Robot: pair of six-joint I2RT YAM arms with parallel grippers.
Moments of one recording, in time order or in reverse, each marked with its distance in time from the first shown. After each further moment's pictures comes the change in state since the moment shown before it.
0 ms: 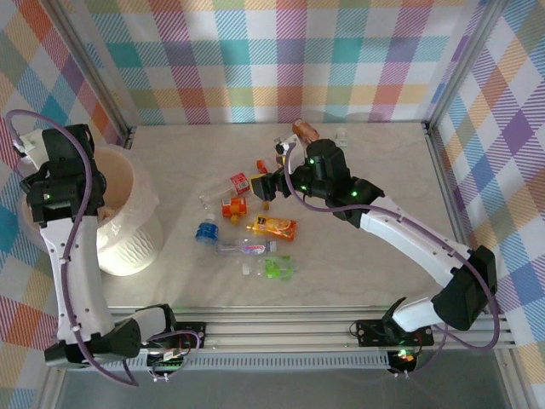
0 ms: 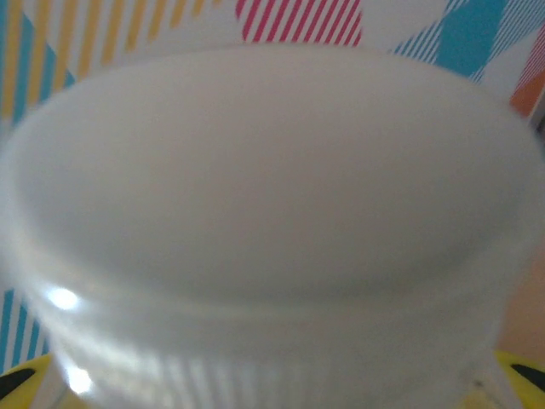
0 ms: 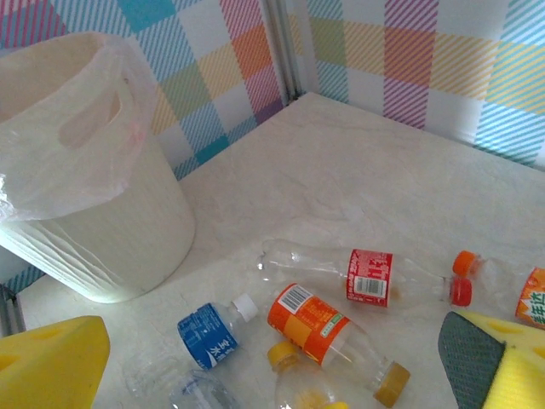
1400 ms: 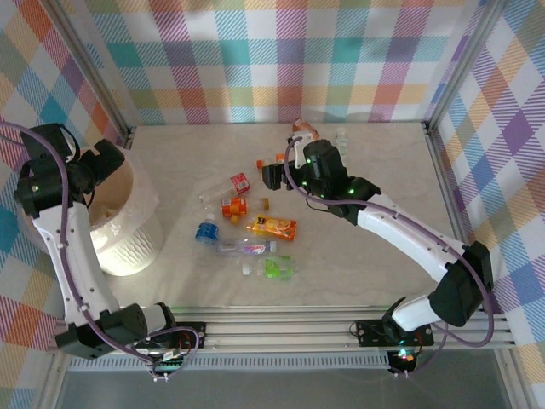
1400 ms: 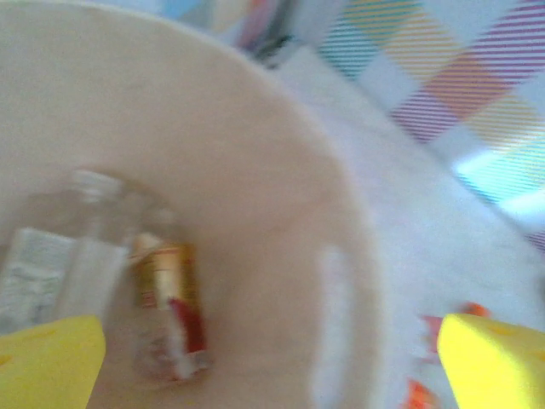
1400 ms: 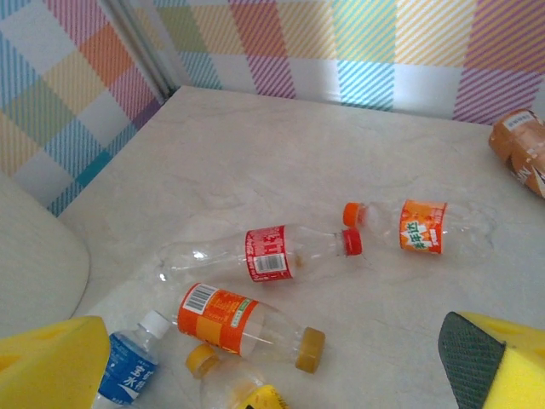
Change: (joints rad) left arm 0.169 0.032 -0.019 0.049 0.893 -0.141; right arm -0.035 0.031 -0.005 -0.057 0.274 0.155
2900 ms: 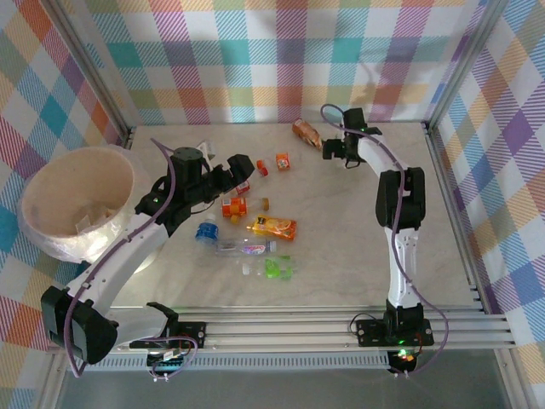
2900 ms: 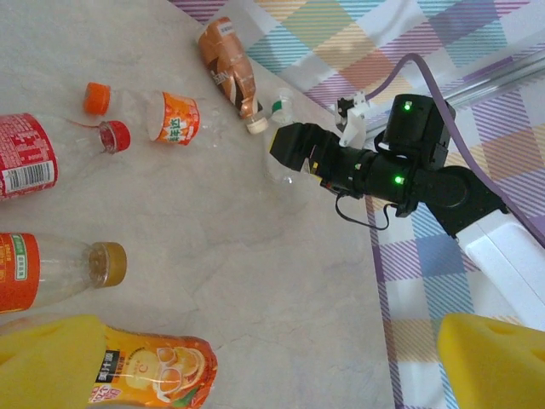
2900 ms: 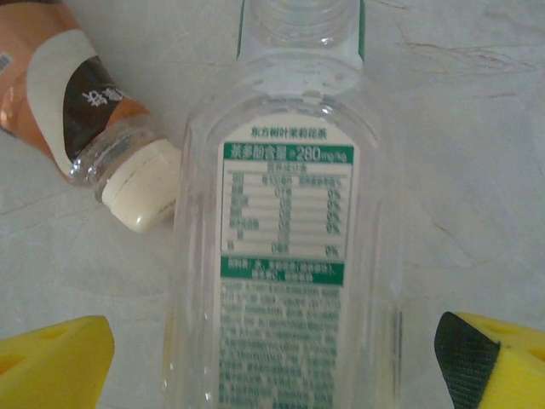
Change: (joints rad) left arm -0.841 -0.013 -0.576 0.787 0.076 -0.447; right arm -0.555 0.944 0.771 -0.412 -0.064 -0.131
